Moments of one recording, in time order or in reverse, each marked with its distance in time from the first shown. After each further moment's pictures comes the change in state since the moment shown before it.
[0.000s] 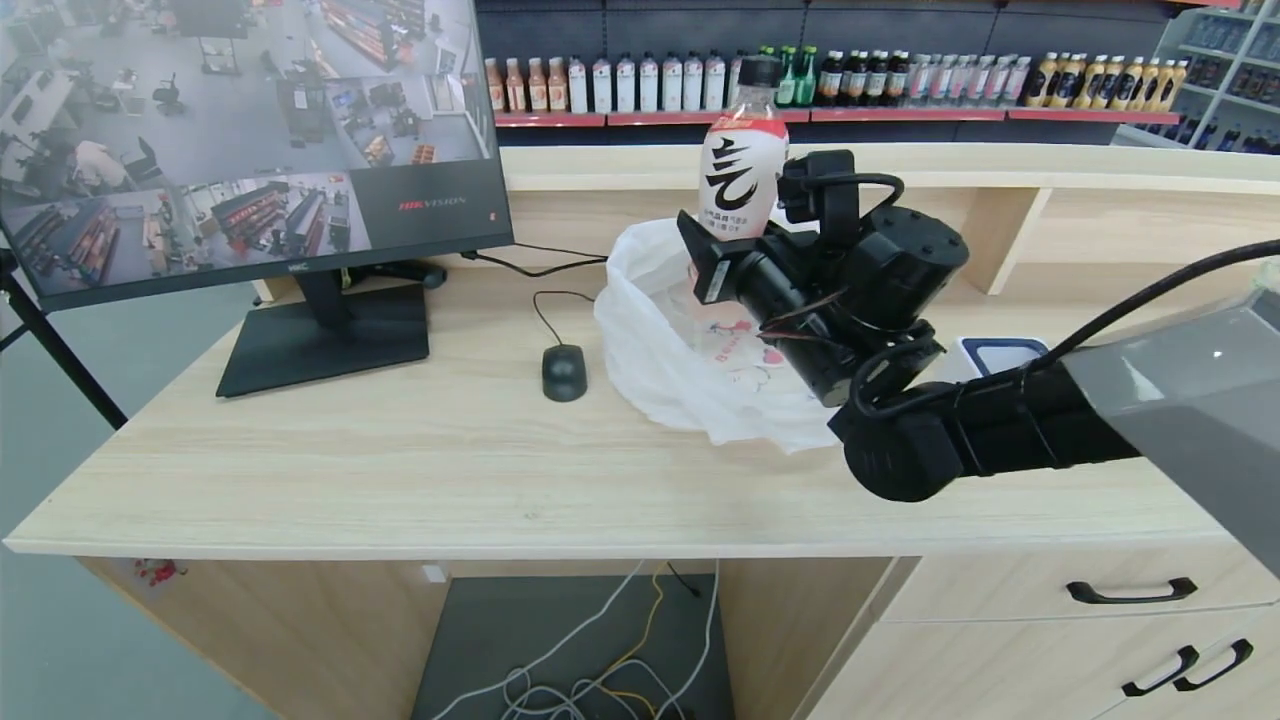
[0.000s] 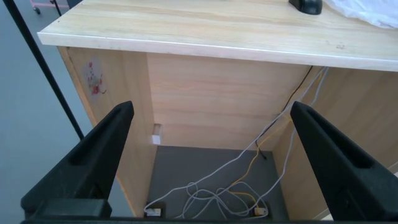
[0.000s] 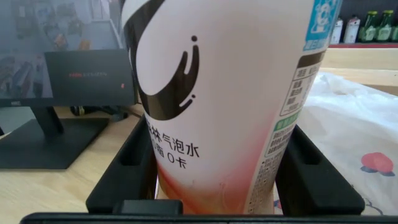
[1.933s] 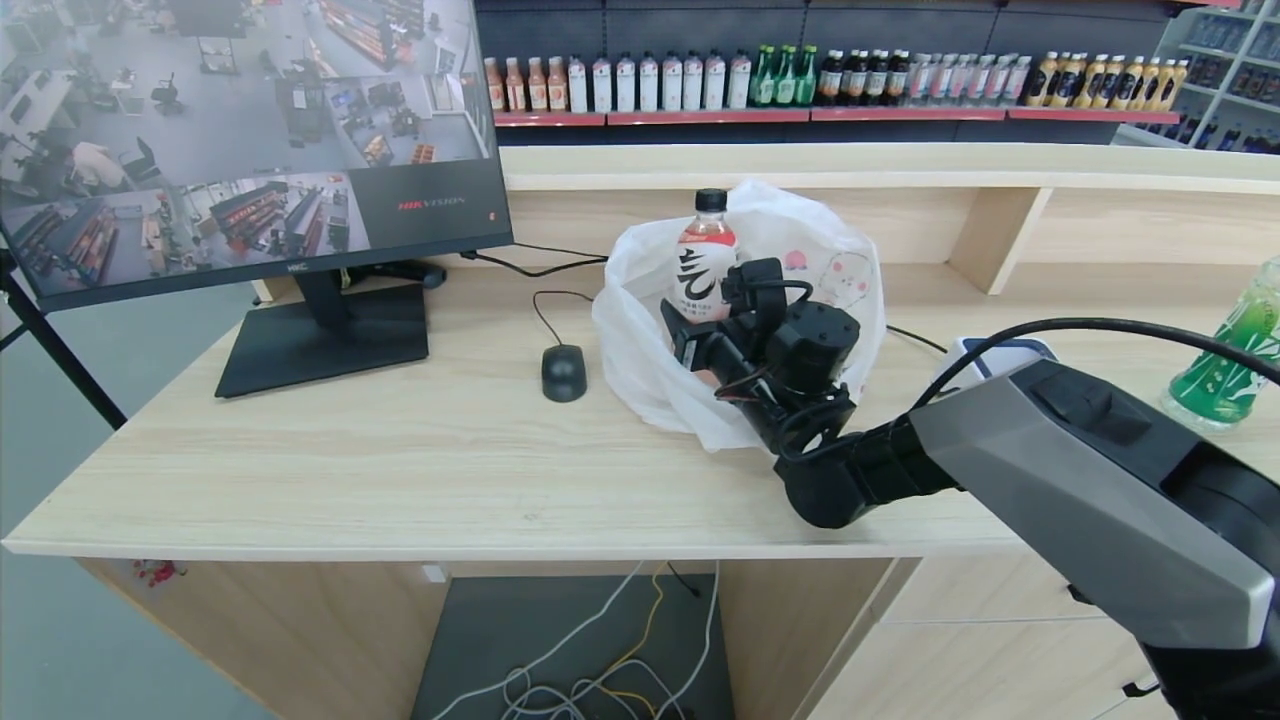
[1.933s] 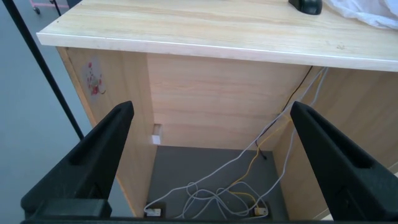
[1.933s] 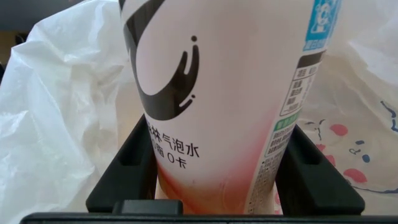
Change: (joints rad) left arm 0.000 0.000 0.000 0.000 0.000 0.000; right arm -0.030 0.246 -0.114 -0.011 -0.009 -0.007
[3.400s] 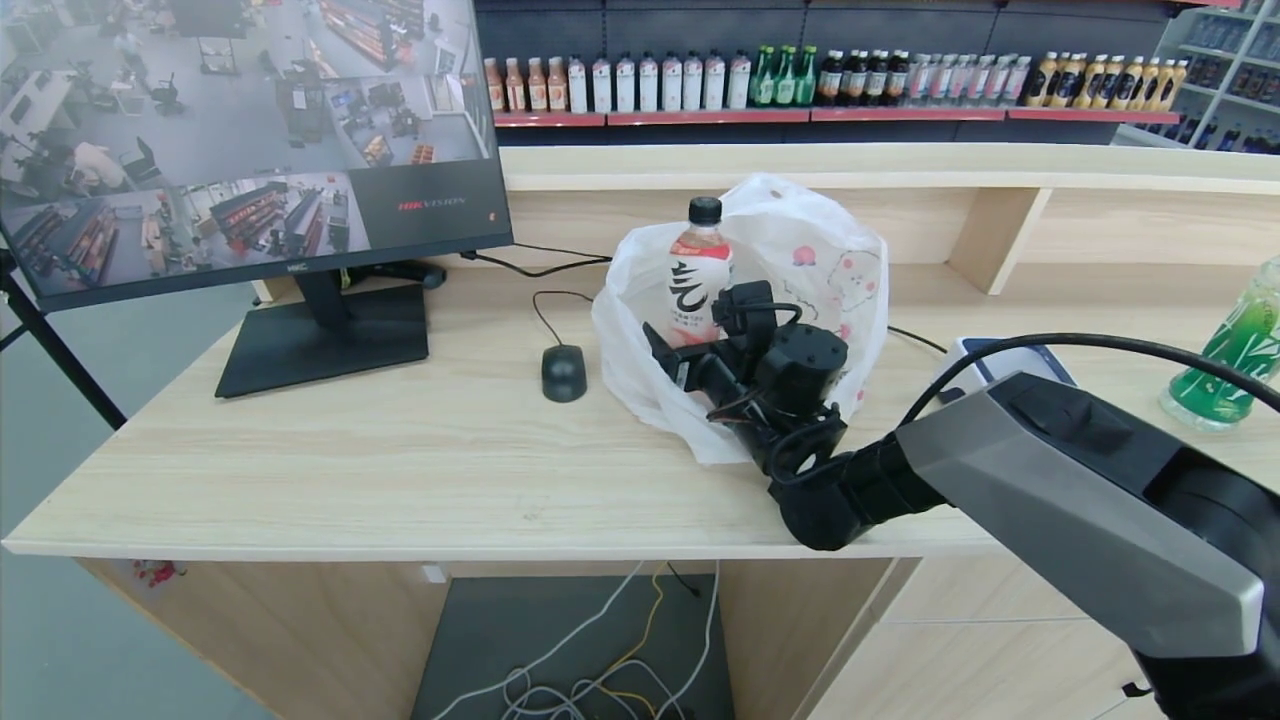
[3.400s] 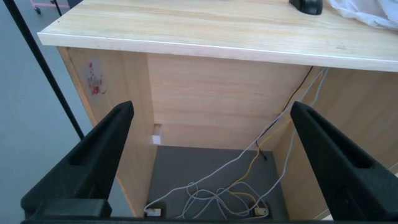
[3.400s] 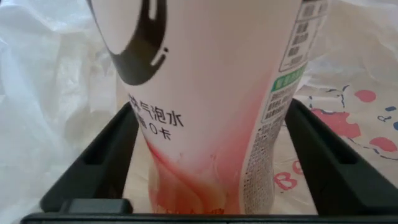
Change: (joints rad) left arm 0.000 0.000 0.000 0.000 0.000 0.000; right arm 0.023 0.012 0.061 -0.029 -0.025 0.009
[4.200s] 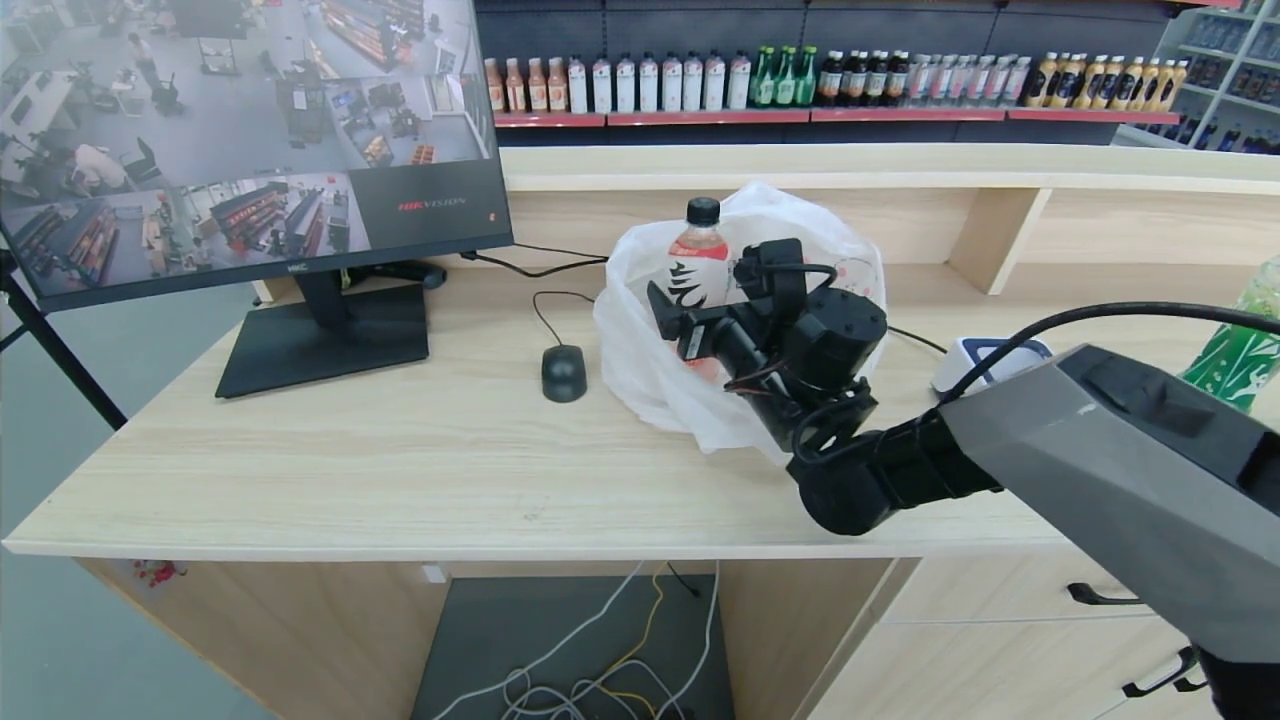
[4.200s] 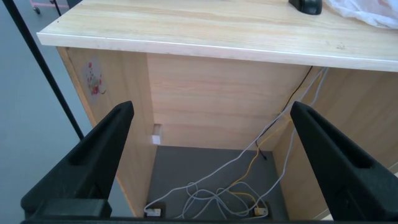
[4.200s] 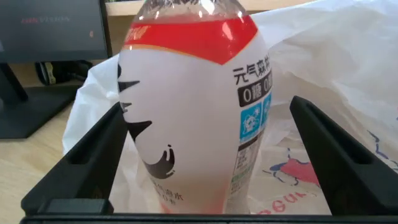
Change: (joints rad) left arm 0.000 0.000 0.000 0.000 0.000 0.000; right arm 0.001 -0.101 0.046 -0.034 0.000 -0.008
